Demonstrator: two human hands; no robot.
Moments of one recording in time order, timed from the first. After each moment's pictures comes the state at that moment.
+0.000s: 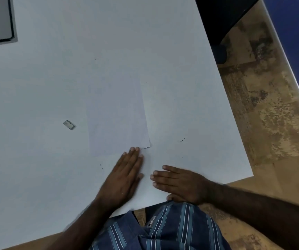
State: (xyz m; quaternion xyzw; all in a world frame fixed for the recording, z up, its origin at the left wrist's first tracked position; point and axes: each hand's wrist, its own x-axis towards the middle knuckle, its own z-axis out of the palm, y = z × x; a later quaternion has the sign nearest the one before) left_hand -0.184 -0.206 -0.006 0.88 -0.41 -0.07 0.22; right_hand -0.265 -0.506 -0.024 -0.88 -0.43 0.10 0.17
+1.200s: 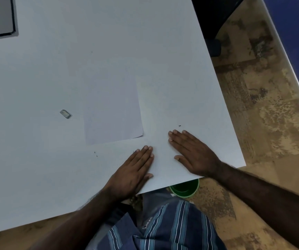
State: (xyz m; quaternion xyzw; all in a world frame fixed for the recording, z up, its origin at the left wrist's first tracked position) left_hand -0.218 -0.242 -0.015 0.85 -0.48 -0.08 0.18; right_hand -0.253 -0.566 -0.011 -0.96 -0.24 0.02 0.16
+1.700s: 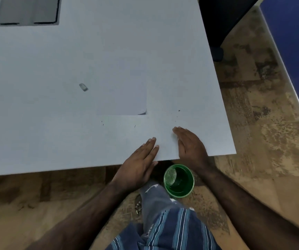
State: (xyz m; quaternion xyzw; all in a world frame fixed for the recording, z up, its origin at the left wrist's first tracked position) left_hand -0.323 -0.267 0.044 0.90 -0.33 -0.10 0.27; right_hand -0.323 -0.518 0.028 -0.96 -0.01 -0.02 0.28
